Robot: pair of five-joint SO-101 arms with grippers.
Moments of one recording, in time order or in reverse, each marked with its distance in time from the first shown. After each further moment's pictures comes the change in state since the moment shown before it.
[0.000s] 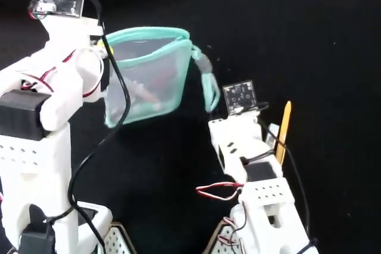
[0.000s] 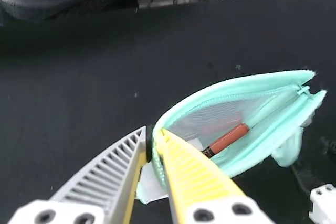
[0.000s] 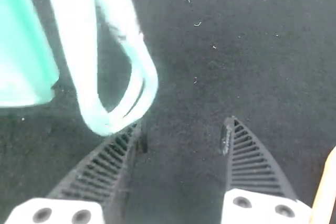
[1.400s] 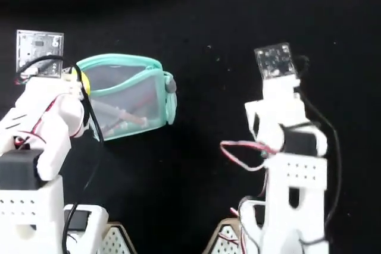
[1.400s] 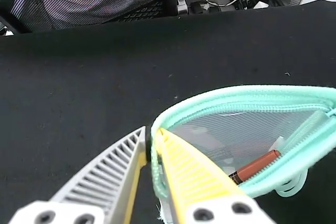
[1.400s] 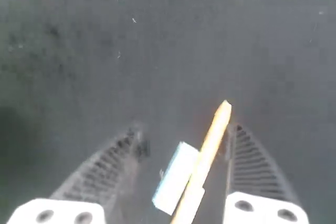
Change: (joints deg) left arm -7.4 -22.3 46.9 -21.4 -4.8; right arm 16.3 14.1 -37.7 40.1 12.7
